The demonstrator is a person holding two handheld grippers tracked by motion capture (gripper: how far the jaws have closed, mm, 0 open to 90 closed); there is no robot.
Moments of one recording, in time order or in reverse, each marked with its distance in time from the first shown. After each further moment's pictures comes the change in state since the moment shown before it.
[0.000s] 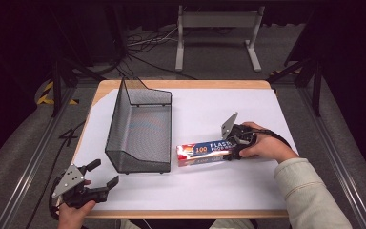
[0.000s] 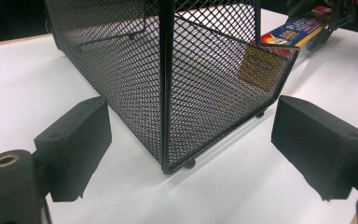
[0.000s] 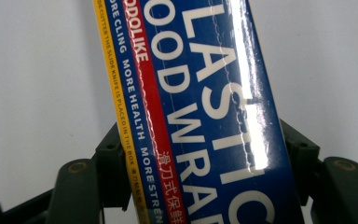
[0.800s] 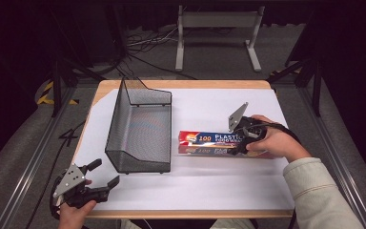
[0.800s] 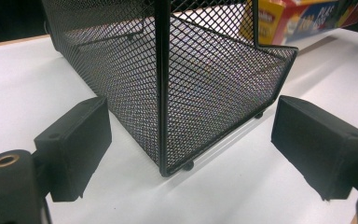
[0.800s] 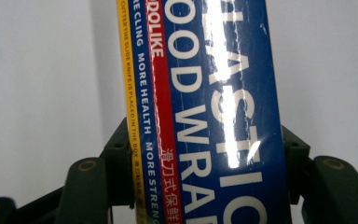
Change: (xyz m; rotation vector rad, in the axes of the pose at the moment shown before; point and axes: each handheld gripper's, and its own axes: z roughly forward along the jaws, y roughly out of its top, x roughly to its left) left arm -0.001 0.001 0.002 -0.001 -0.004 0.003; right arm 0.007 0.004 -0.050 -0.054 -0.012 0.043
